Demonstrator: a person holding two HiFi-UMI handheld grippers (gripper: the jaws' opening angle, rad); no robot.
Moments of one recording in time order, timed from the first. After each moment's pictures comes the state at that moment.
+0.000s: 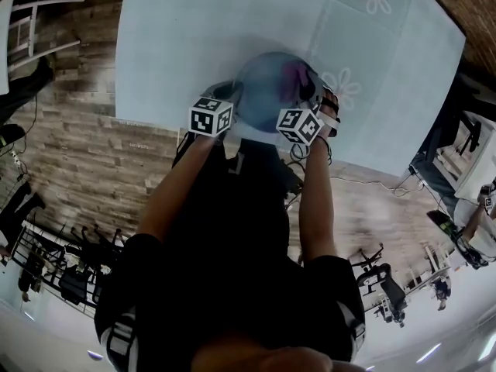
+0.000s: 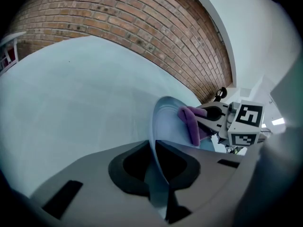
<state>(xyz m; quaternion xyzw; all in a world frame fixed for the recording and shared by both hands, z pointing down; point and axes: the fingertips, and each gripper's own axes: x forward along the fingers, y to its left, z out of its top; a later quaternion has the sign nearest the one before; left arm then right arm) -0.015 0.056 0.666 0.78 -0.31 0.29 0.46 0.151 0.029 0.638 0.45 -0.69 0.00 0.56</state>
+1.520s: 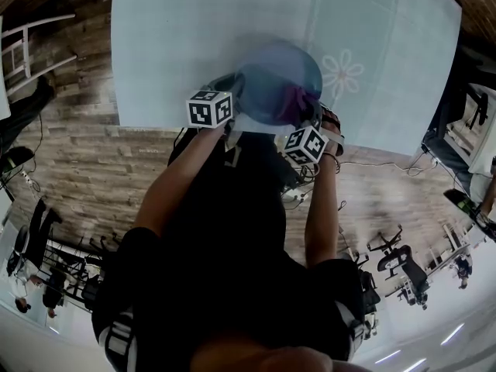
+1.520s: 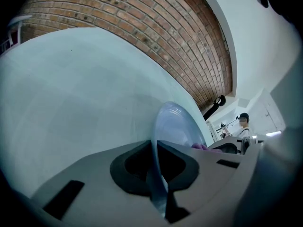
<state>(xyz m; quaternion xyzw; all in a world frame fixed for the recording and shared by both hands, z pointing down) -0.007 0.051 0.663 0.77 -0.29 0.26 0.51 0.136 0.145 0.639 0.36 -0.70 0.13 0.61</state>
